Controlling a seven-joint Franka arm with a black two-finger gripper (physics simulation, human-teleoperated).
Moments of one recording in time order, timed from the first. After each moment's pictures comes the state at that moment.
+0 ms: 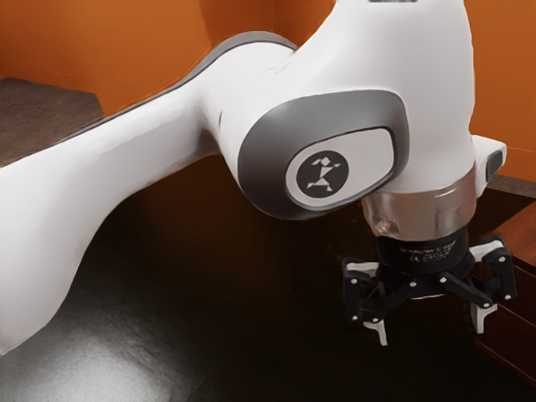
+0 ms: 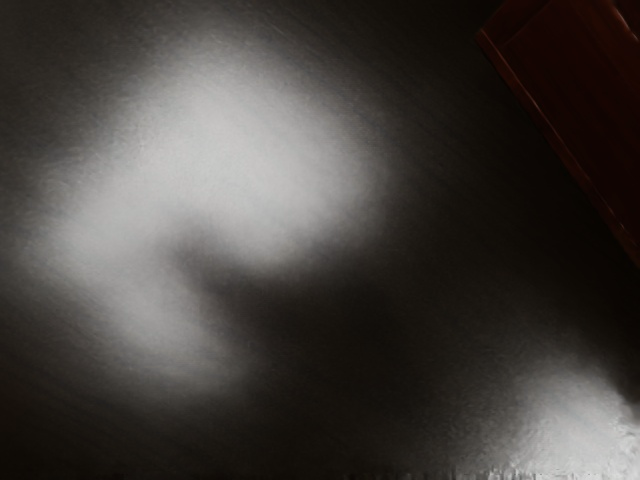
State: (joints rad) arm -0.79 0.19 0.22 -1.30 -0.05 1.54 -1.24
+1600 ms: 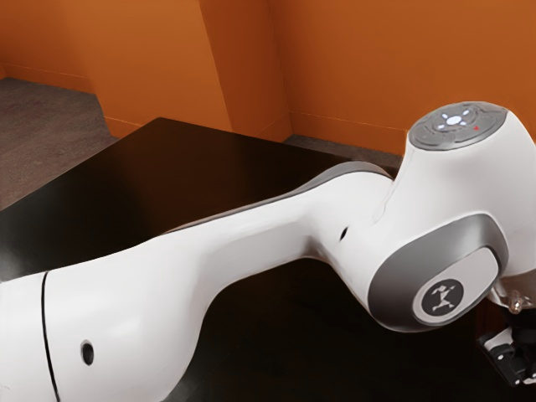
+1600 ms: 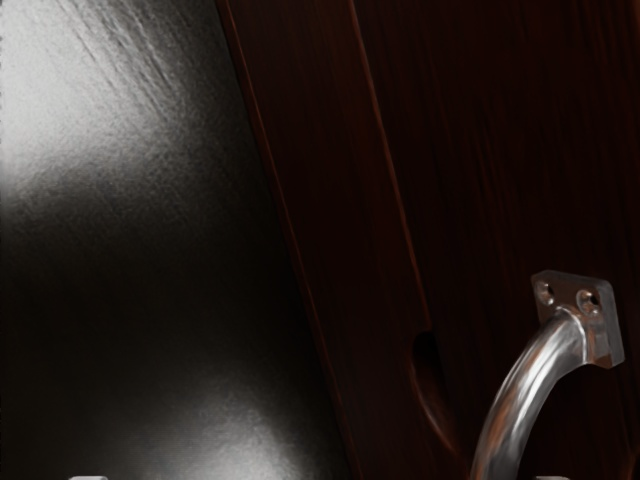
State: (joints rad) arm -0.89 0.37 0.33 -1.38 -0.24 2.09 -1.50
